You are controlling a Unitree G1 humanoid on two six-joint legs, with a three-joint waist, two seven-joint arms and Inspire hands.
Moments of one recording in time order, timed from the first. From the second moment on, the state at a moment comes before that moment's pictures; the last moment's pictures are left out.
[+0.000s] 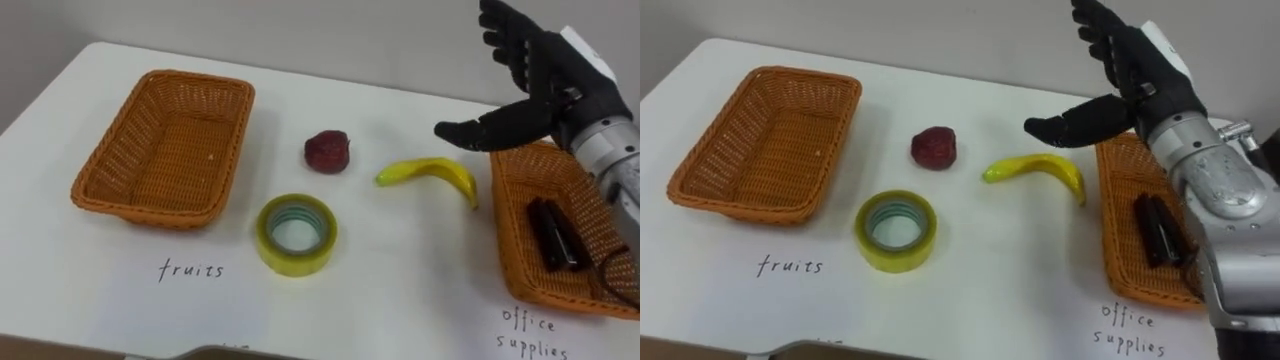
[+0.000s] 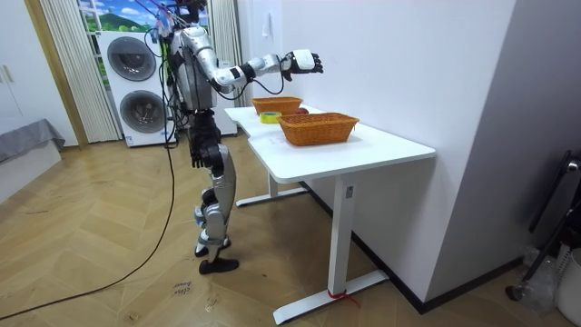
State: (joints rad) left arm 0.30 0.26 0.21 1.04 -0.03 0.17 0.12; right arm -0.24 -0.55 -0.10 -0.15 0.11 0.25 0.24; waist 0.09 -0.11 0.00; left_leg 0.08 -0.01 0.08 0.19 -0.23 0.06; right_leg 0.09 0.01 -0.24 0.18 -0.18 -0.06
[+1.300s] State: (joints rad) left arm 0.27 0.28 0.16 1.03 0.04 0.26 0.10; right arm -0.26 -0.54 0.19 0.00 0.00 0.31 0.24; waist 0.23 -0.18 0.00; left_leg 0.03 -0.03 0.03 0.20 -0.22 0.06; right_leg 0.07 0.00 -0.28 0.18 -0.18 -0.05
